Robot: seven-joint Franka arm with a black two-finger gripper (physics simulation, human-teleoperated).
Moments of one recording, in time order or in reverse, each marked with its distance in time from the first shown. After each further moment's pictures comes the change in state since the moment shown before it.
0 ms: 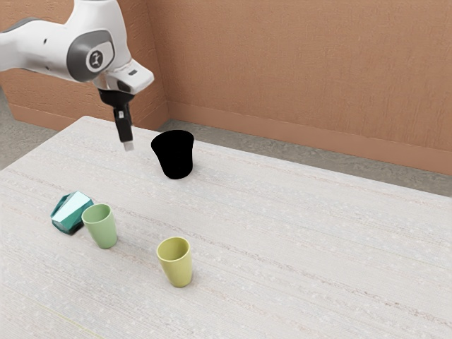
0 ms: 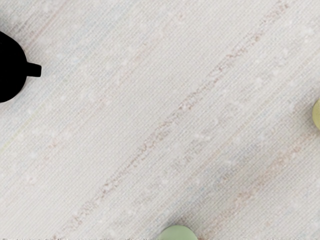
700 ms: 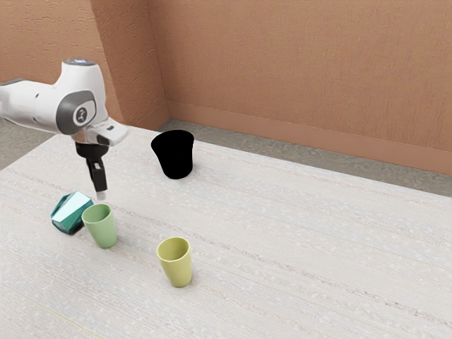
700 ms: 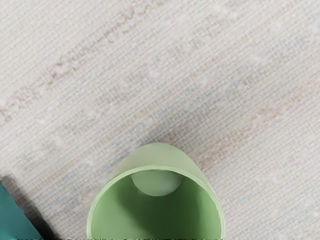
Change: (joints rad) arm 0.158 0.051 0.003 -0.253 0.018 0.139 -0.045
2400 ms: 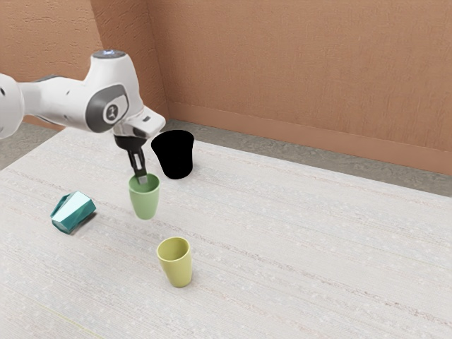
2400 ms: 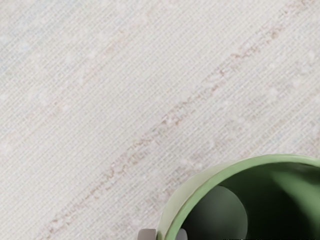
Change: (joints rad) arm -0.108 0.011 -0.052 0.046 -0.066 0.119 -0.019
